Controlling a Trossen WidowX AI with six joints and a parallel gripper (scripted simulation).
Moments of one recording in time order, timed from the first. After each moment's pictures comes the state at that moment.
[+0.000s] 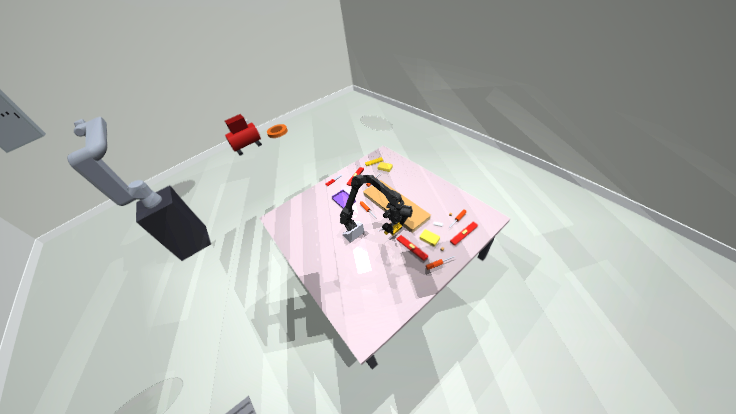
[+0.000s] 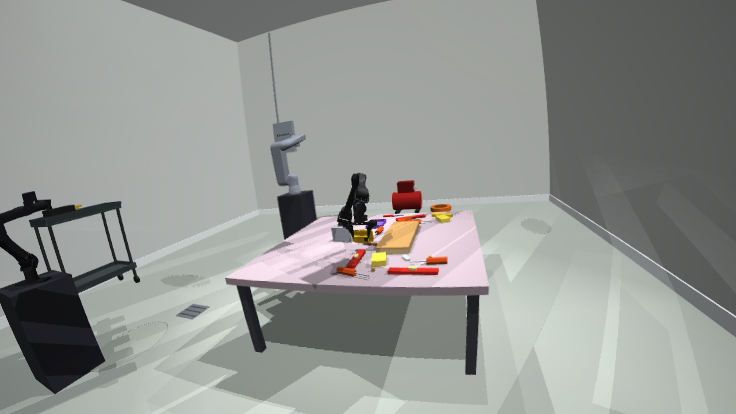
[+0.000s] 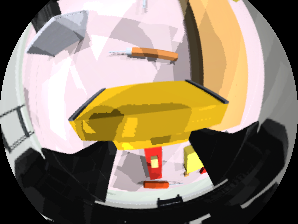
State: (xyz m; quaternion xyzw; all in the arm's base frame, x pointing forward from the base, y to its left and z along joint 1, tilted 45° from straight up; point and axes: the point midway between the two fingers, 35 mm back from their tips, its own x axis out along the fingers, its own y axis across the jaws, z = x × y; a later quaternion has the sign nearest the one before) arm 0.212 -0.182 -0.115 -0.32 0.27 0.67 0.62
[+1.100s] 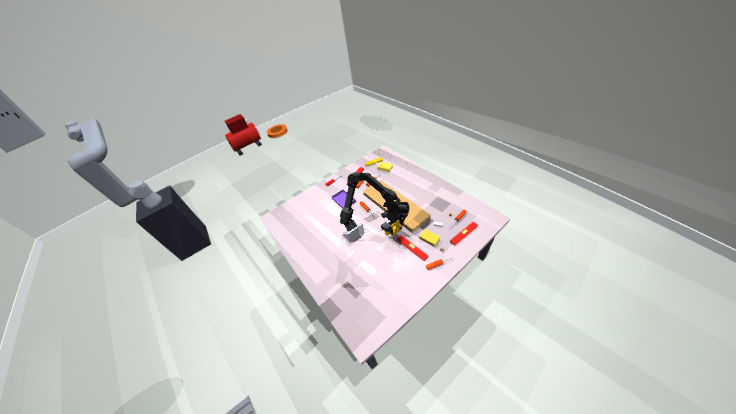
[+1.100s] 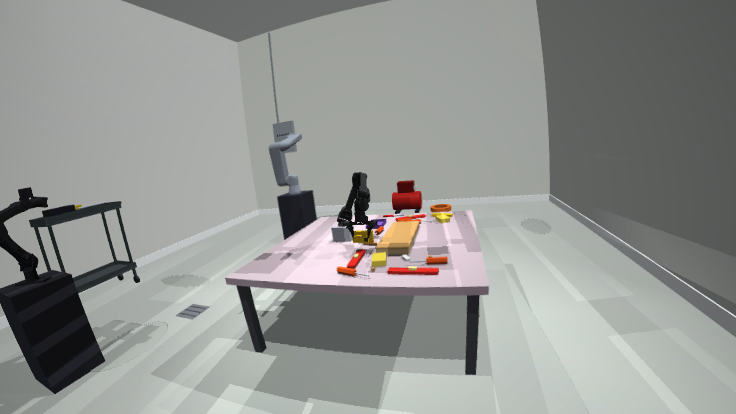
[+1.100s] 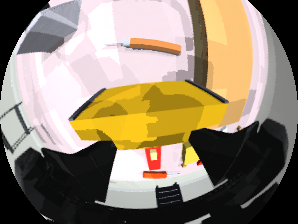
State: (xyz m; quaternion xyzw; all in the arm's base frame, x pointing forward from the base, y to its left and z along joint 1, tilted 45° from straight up) arm 0.211 -0.178 -0.113 -0.37 0.31 0.64 0.60
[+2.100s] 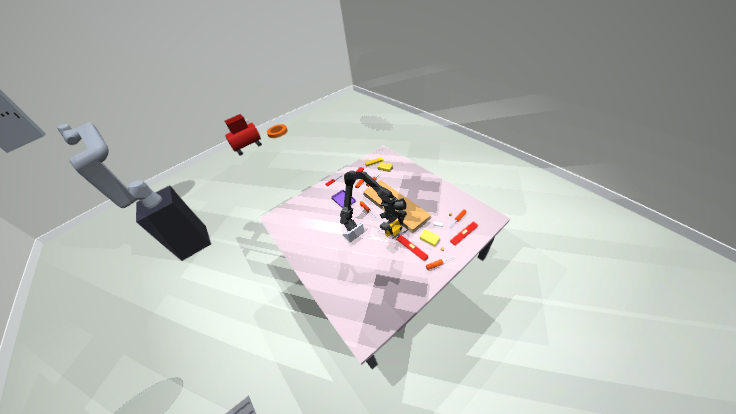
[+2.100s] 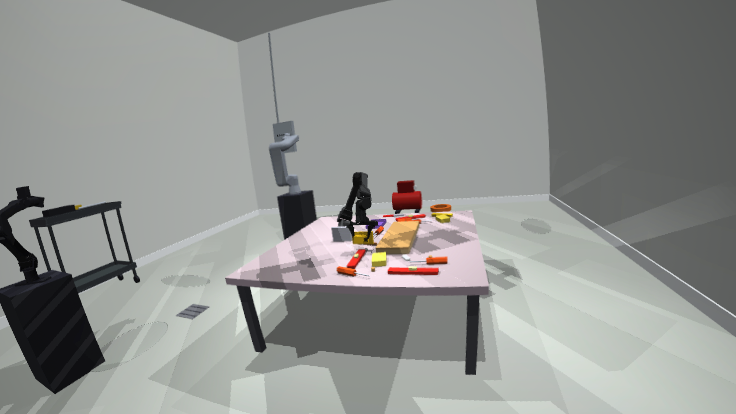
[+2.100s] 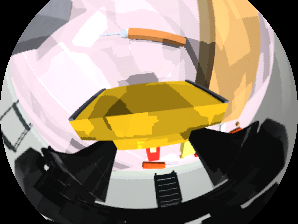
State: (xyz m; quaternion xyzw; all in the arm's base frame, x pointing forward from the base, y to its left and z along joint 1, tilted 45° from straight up) arm 0.211 -0.174 -0.112 -0.41 0.36 0.61 0.57
